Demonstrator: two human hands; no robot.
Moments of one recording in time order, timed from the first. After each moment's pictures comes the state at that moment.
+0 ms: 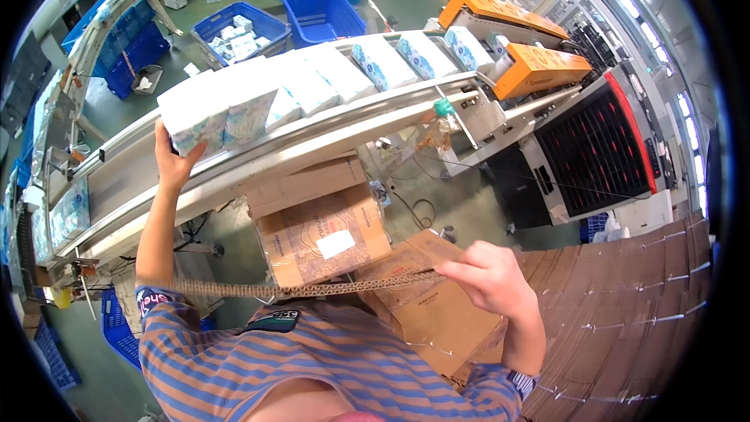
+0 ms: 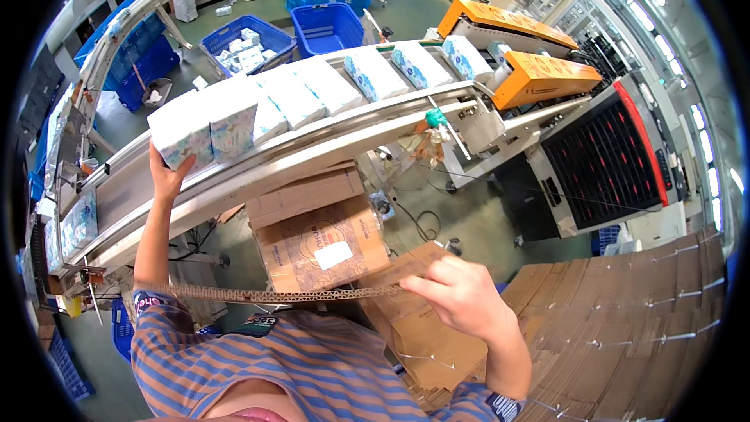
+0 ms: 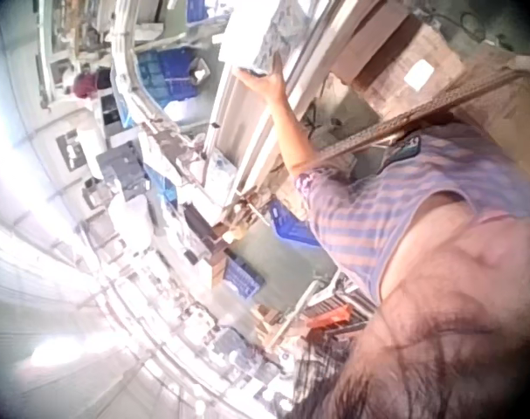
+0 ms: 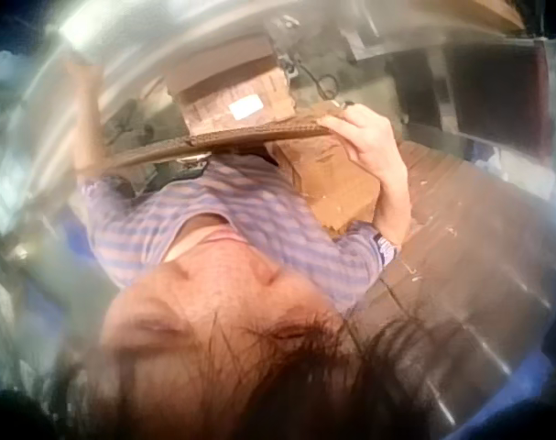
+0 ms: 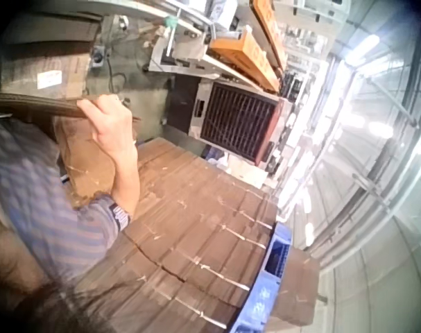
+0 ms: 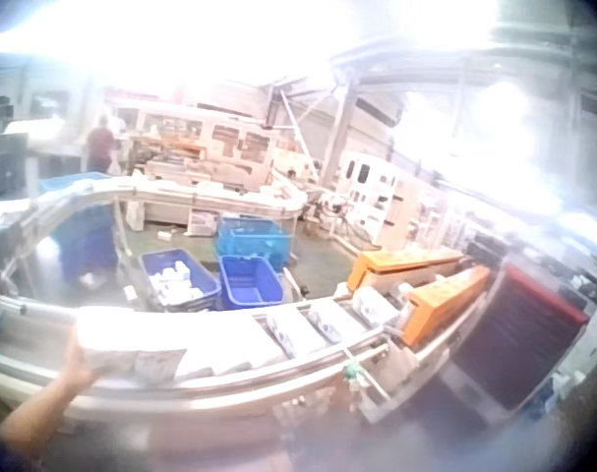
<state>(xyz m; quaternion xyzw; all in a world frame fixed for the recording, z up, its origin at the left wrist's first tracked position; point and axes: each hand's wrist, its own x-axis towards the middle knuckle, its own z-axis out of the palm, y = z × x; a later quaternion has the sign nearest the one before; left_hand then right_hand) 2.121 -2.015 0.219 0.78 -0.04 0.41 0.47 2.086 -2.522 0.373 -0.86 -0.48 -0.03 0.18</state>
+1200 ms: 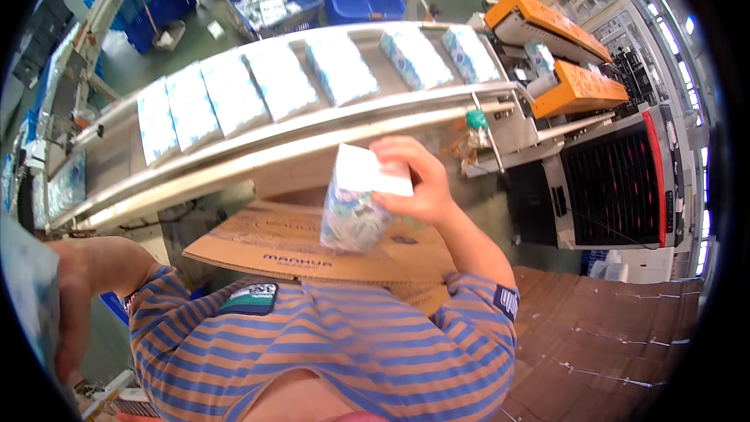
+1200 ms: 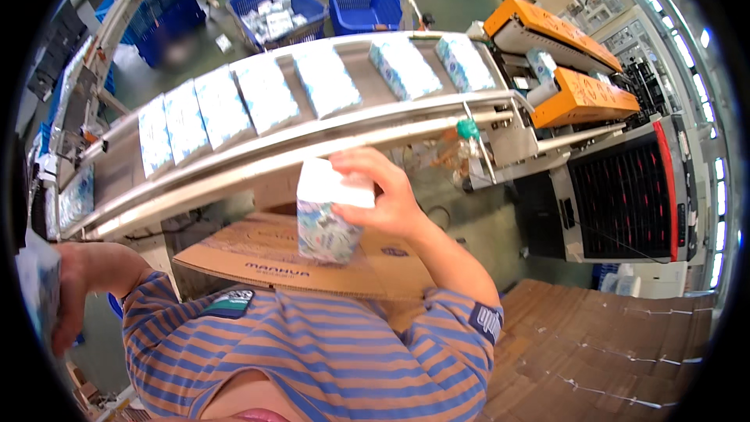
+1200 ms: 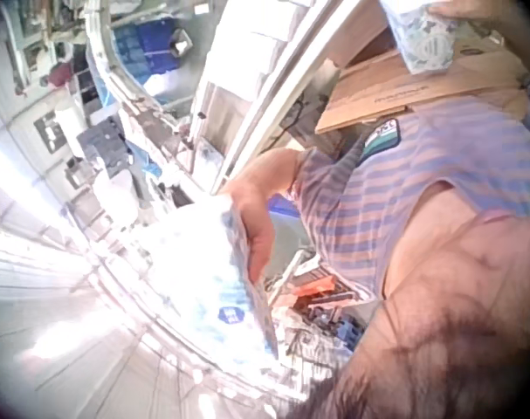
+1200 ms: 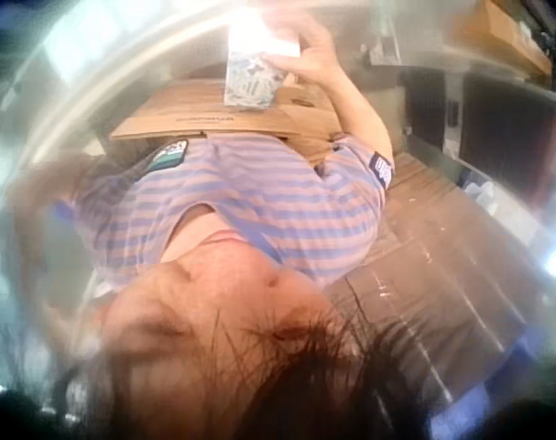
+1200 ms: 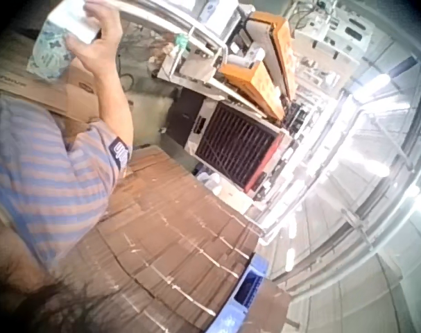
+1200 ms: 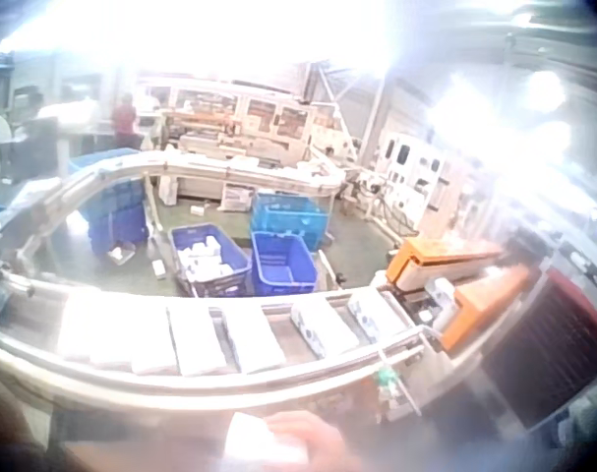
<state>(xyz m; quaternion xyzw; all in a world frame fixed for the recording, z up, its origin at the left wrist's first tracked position) 2.005 -1.999 0.294 0.51 0.00 0.66 0.55 2.247 -2.411 0.274 -0.64 -0.48 0.10 0.59</state>
